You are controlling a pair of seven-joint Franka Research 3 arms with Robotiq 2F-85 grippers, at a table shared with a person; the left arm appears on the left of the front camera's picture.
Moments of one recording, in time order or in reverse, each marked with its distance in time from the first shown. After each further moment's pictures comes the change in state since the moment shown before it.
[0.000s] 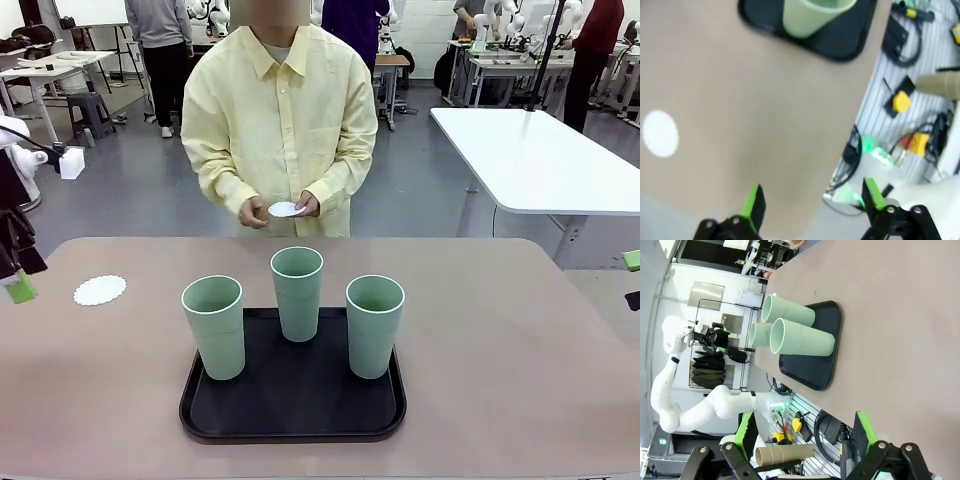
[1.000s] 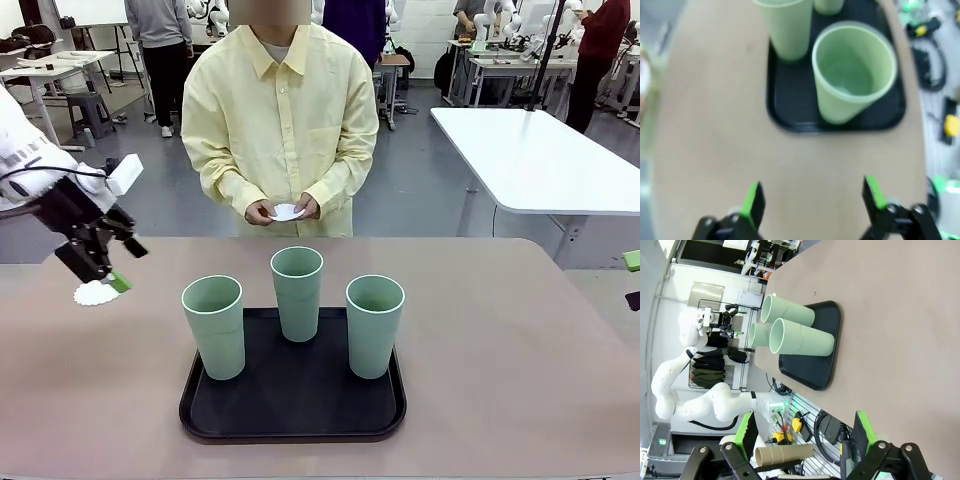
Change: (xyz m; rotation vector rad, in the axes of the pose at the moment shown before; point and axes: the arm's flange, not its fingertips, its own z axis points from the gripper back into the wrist) left arm 0.057 0.072 -0.068 0.054 -0.381 -0.485; right arm 0.000 0.000 0.000 -0.002 -0.001 -0.001
